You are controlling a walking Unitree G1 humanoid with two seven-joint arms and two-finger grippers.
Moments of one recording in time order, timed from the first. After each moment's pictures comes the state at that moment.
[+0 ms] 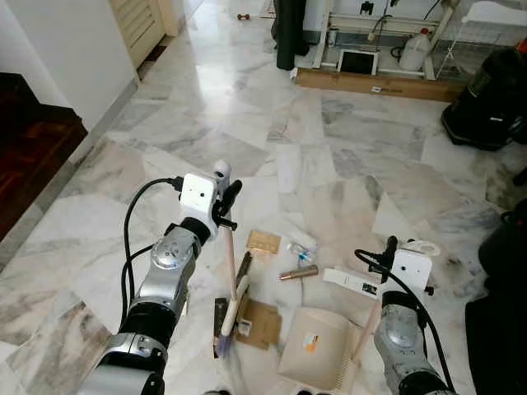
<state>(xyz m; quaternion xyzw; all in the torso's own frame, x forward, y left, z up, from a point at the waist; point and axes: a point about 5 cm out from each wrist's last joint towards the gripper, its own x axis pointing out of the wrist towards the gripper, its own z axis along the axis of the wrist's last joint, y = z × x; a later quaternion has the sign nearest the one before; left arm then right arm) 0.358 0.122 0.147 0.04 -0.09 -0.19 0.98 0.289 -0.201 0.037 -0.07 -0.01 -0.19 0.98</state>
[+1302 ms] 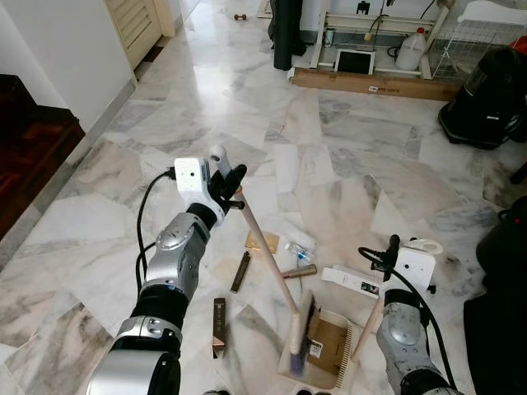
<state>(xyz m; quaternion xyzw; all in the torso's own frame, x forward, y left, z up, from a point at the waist) 0.370 0.120 0.183 -0.12 -0.11 -0.19 0.97 0.295 -0.211 0.044 -0.05 -0.02 -0.20 0.98</state>
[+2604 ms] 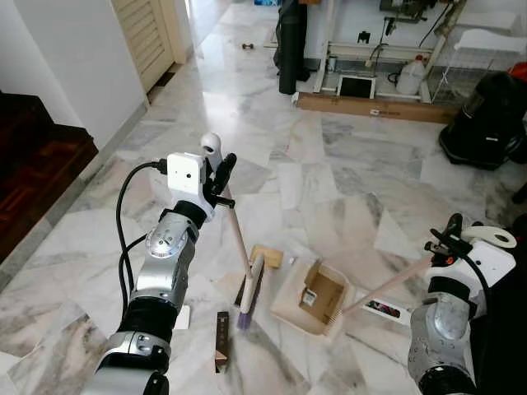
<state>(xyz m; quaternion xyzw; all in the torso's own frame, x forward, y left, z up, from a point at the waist) 0.351 0.124 0.175 0.01 -0.17 -0.17 0.97 0.292 -0.248 0.090 0.04 -0.15 -0.24 0.96</state>
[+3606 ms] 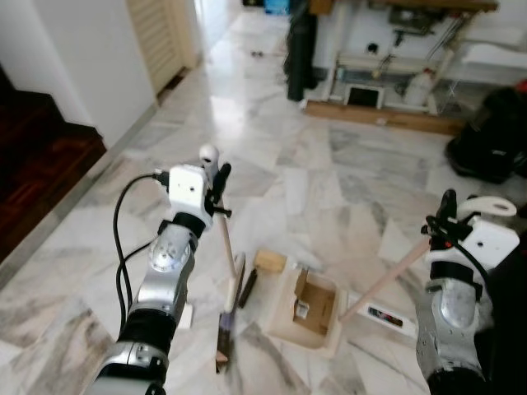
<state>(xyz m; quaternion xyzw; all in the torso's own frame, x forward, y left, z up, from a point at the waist) 0.349 0.131 0.167 0.03 -0.17 -0.13 0.98 0.295 -0.238 0.122 0.02 -0.18 -0.18 0.97</state>
